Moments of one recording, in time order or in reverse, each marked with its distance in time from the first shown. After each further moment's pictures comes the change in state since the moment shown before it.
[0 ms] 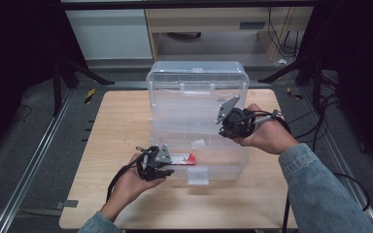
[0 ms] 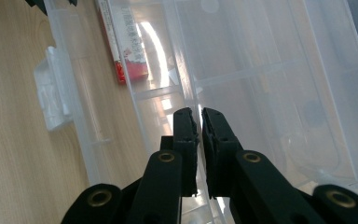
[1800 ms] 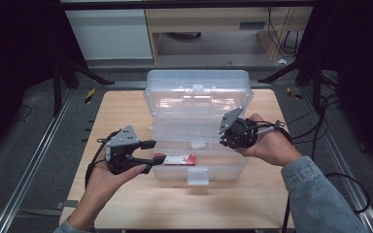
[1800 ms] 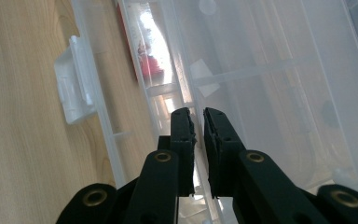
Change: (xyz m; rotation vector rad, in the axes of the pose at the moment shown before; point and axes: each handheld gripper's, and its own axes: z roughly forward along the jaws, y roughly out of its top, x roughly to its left) left arm 0.006 0.005 -0.113 -0.420 -0.005 -0.254; right arm 0.019 -0.015 0.003 -0.026 0.017 -0.001
